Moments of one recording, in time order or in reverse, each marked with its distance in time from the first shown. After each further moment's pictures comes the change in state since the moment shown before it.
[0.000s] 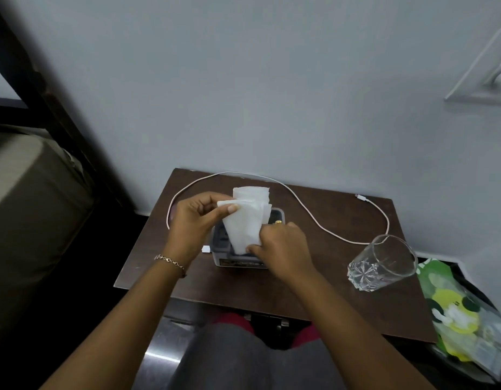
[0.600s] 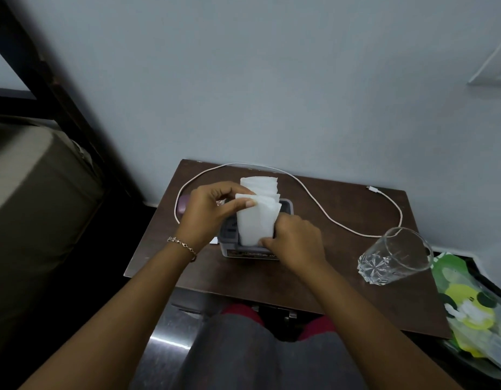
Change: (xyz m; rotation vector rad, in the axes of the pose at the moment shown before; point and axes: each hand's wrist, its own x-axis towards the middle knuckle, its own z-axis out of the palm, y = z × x) left_hand 0.010 -0.002 0.000 0.192 -0.121 0.157; right_hand -0.002 0.005 0.002 0.111 -0.011 0.143
